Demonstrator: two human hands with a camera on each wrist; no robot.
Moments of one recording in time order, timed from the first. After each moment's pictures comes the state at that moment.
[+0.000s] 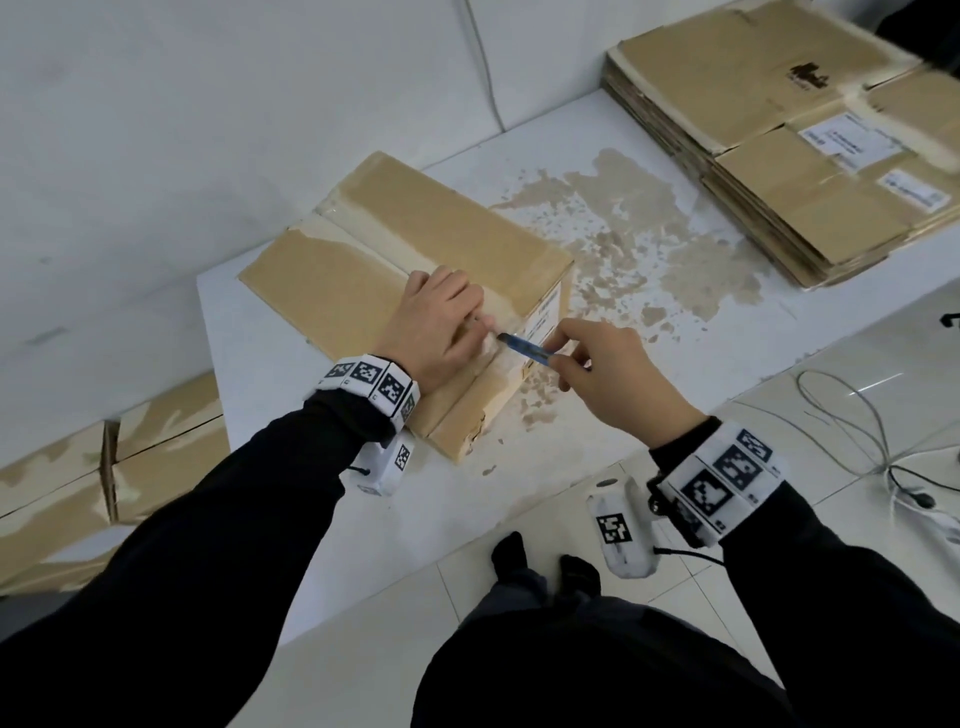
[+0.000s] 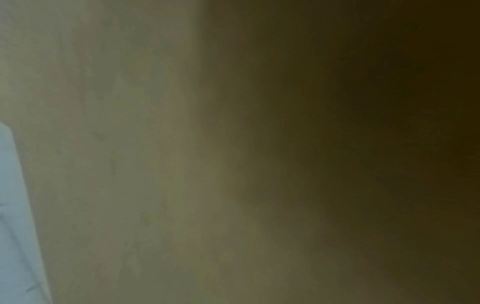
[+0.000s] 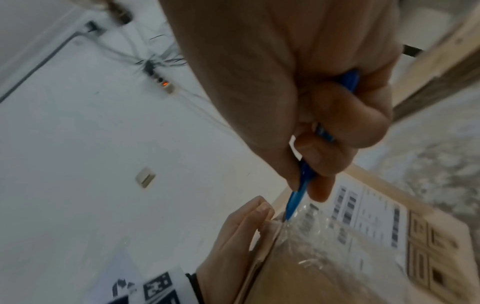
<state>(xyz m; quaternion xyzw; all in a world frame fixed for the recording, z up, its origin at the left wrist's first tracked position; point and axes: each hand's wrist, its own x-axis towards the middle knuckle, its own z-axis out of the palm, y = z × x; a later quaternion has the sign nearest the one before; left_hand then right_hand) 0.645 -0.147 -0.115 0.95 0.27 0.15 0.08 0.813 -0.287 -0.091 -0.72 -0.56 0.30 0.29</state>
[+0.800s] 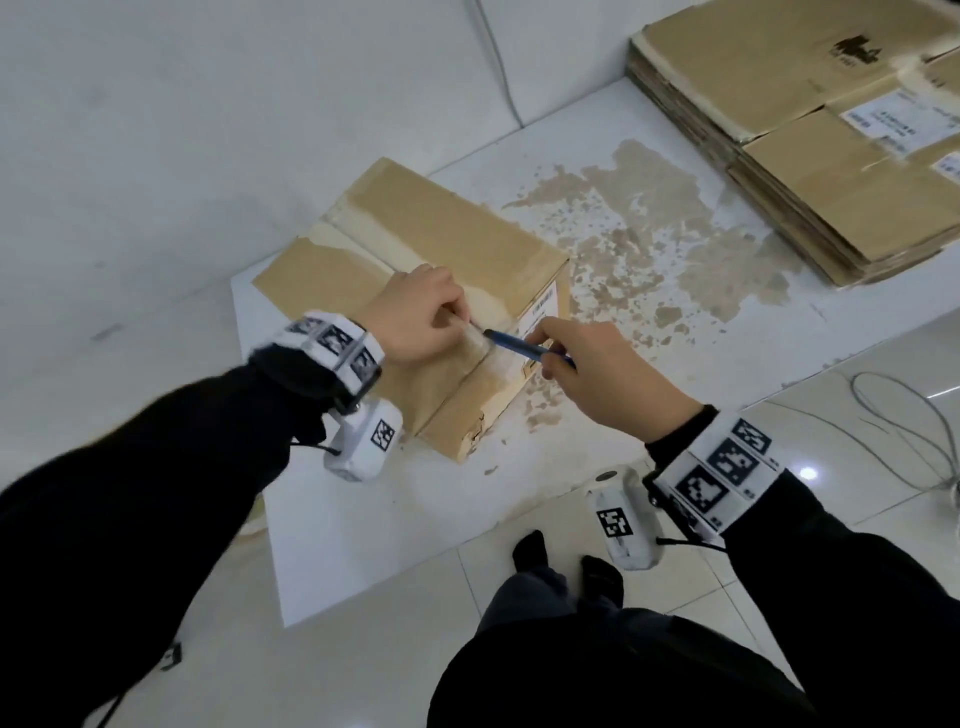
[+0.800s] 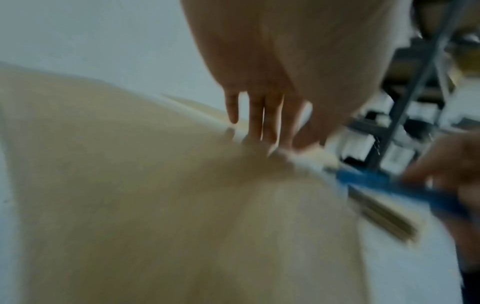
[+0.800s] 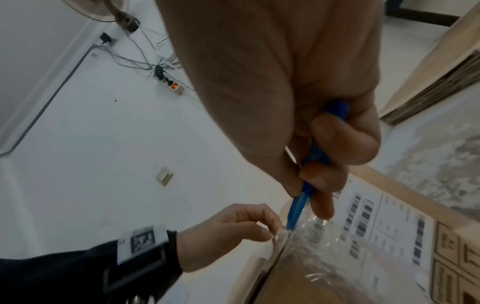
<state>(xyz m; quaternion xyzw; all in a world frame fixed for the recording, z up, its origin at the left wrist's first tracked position) 0.652 -0.133 -0.070 0.92 0.34 -0.07 0.16 0.829 -0.280 -0.095 -0.65 -0.63 0.33 0.27</state>
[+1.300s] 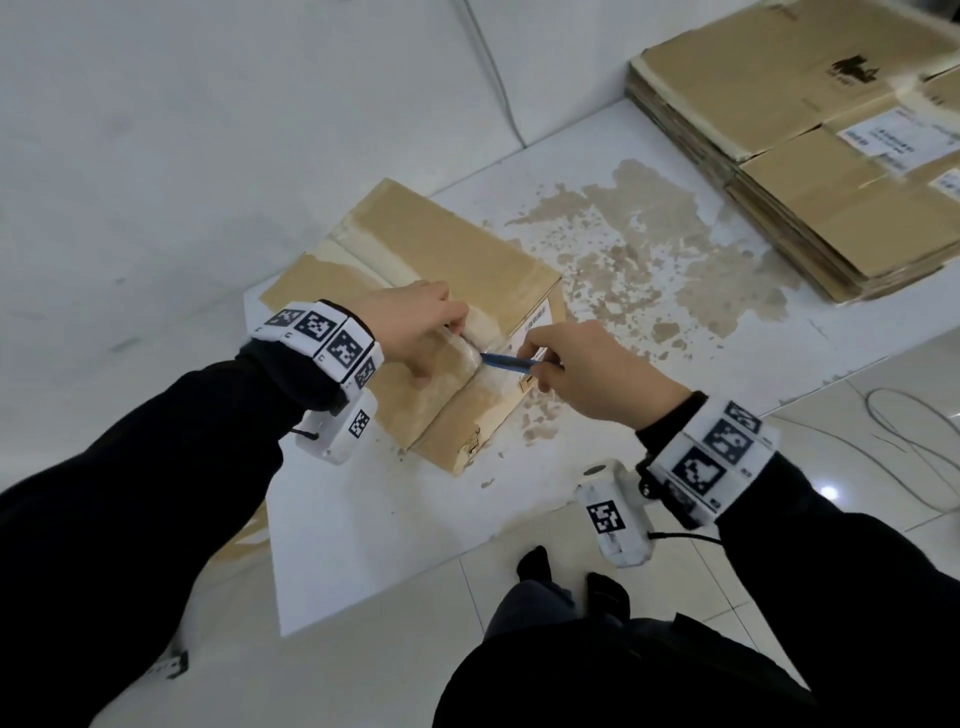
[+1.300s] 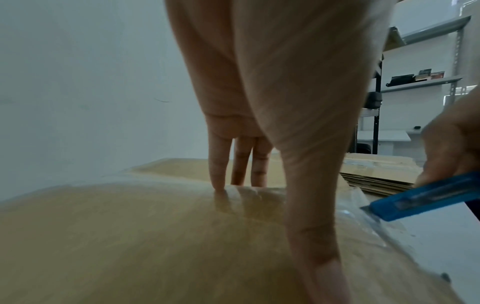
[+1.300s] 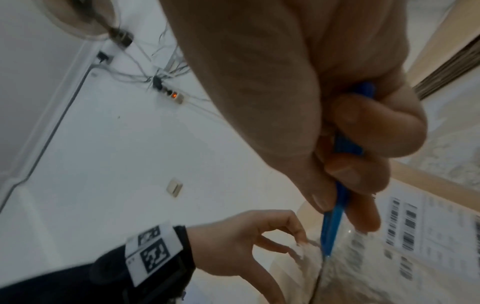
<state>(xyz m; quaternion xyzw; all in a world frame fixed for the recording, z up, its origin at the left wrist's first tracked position) 0.671 -0.134 -0.039 0.89 0.33 -0.30 0.07 0.839 -0.267 -0.084 -0.65 -0.64 0.35 0.23</state>
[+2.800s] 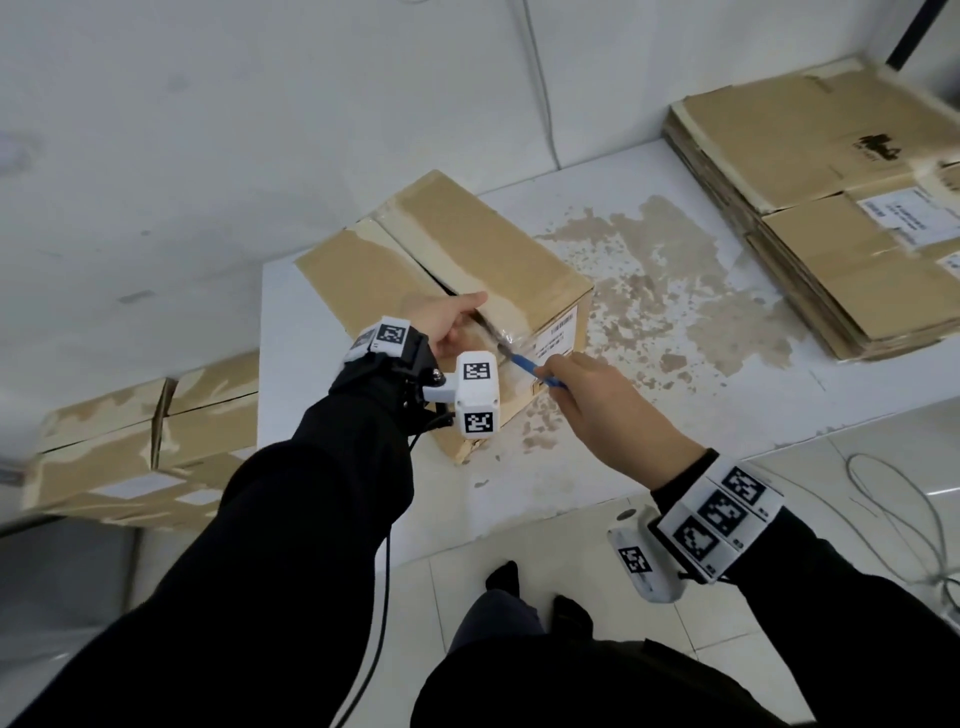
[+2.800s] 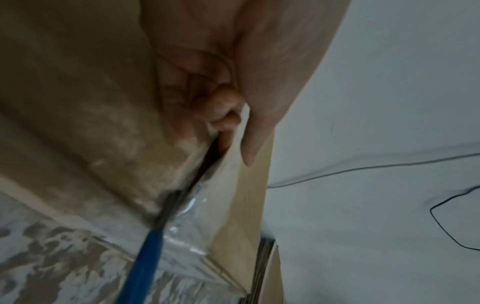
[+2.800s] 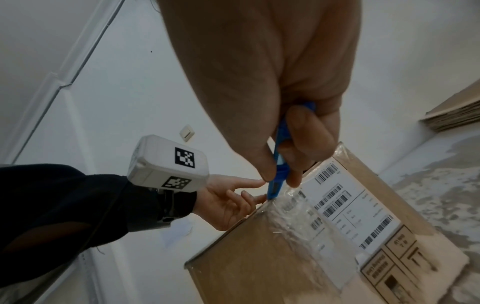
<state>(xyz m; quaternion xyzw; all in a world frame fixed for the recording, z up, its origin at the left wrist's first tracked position) 0.678 -0.148 -0.082 0.40 0.69 0.24 0.55 0.833 -0.291 -0.098 -0.61 -0.72 0.24 0.22</state>
